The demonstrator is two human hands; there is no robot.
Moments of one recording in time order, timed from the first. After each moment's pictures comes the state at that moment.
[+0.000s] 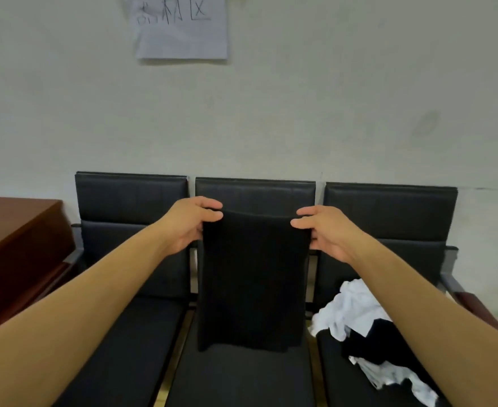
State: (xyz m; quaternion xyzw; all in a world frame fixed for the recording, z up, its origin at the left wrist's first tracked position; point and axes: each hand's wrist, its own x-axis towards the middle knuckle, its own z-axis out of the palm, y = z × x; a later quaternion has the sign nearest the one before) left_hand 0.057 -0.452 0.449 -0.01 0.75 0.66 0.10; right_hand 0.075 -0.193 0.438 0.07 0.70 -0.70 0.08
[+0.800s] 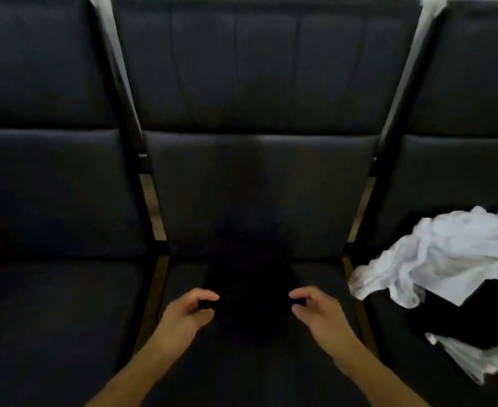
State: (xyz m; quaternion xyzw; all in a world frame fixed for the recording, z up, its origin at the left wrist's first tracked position) left_hand -0.082 -0.491 -0.021 -0.06 0.81 0.54 0.22; right_hand -0.050 -0.243 -0.025 0.19 0.78 -0.58 0.13
